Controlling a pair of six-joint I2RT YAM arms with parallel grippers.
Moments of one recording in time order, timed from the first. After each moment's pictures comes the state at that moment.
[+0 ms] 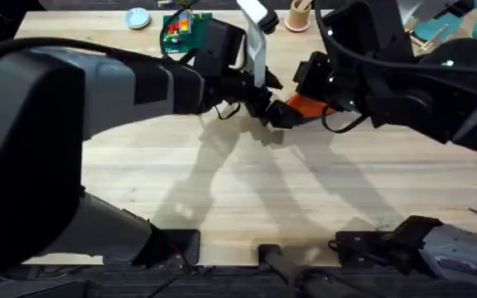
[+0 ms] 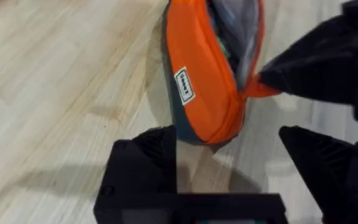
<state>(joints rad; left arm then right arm) -0.45 1.70 0.87 0.09 0.75 0.27 0.64 1.29 0.95 -0.52 0.38 0.85</state>
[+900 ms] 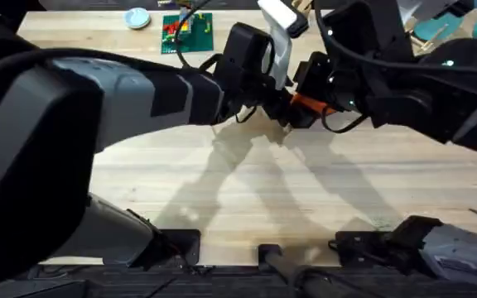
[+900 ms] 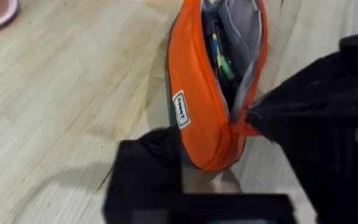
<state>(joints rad) -0.57 1.71 0.87 0.20 0.54 0.17 0.64 1.29 0.95 -0.52 0.38 0.85</state>
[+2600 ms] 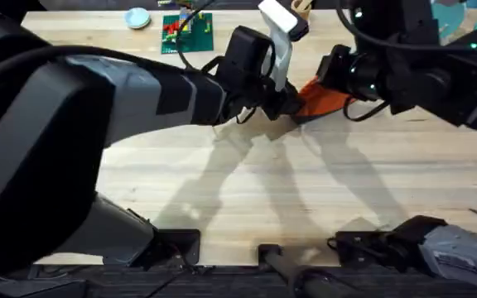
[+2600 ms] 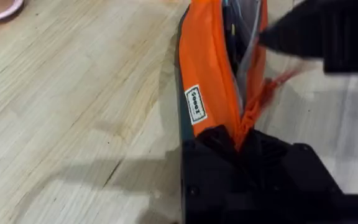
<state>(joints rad) -0.58 1.73 0.87 0.21 0.51 0.17 0.48 1.29 0.95 -0.54 0.36 0.68</state>
